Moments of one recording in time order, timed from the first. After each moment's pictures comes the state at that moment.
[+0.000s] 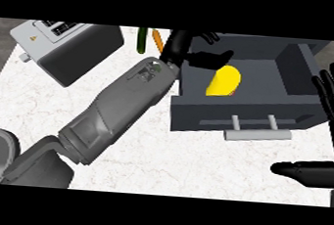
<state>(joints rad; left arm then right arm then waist) -1.27 0.00 -0.54 -0.43 0.56 0.39 -0.30 -0.11 -0.19 -0.18 -1.89 -0.08 0.24 -0.04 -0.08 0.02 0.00</state>
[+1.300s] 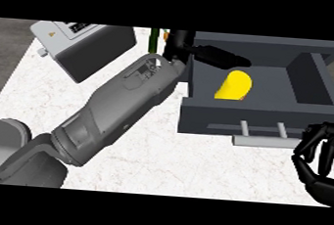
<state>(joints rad) -1.26 0.03 -0.56 -0.60 0.68 0.52 -0.36 -0.04 -0.31 -0.14 -2.01 -0.13 0.44 0.02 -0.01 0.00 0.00</state>
